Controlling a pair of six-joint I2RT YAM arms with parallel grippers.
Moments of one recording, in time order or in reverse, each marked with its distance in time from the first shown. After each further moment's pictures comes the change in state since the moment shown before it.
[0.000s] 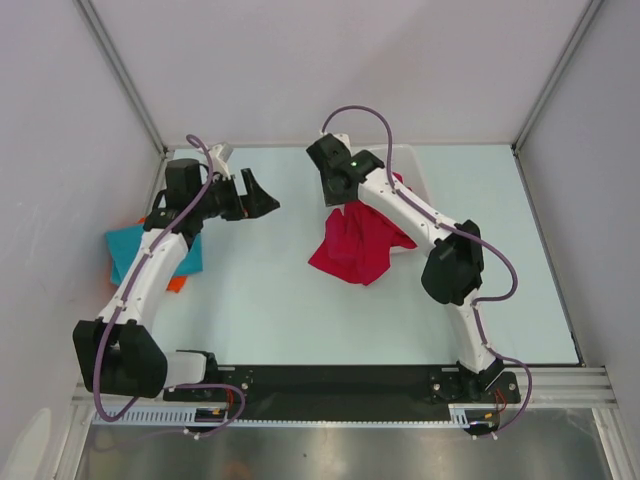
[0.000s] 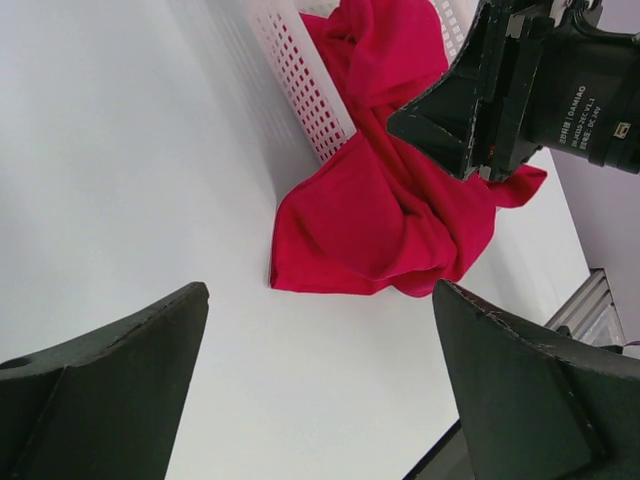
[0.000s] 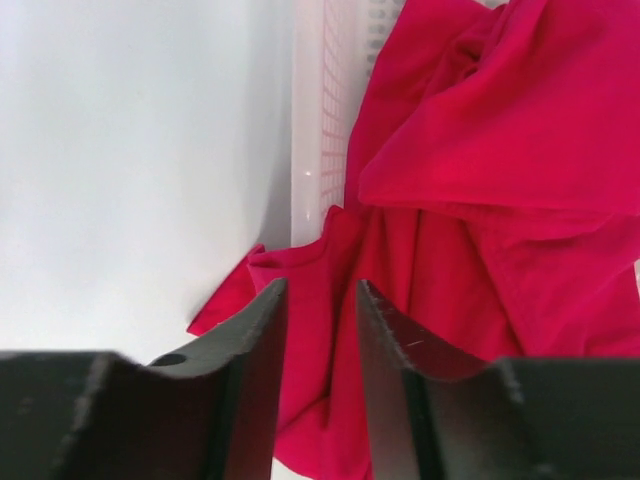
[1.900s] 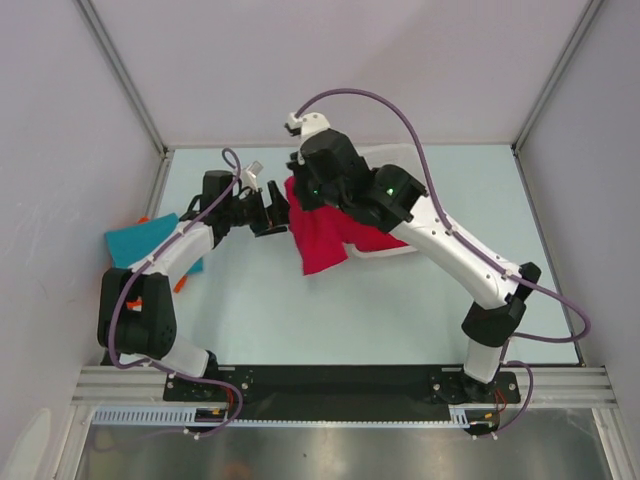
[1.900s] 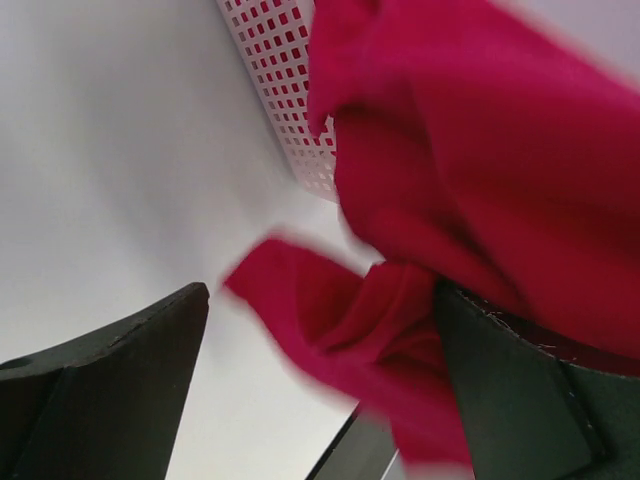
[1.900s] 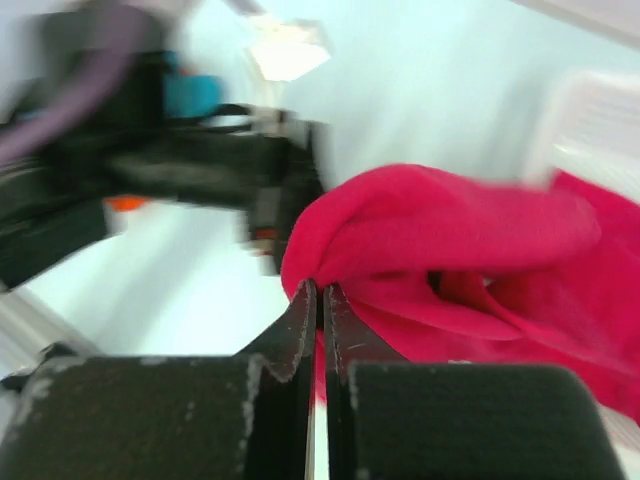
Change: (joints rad) left arm -0.089 0.228 -0.106 0.222 0.172 -0.233; right arm 0.239 -0.375 -0.031 0.087 -0.069 -0.094
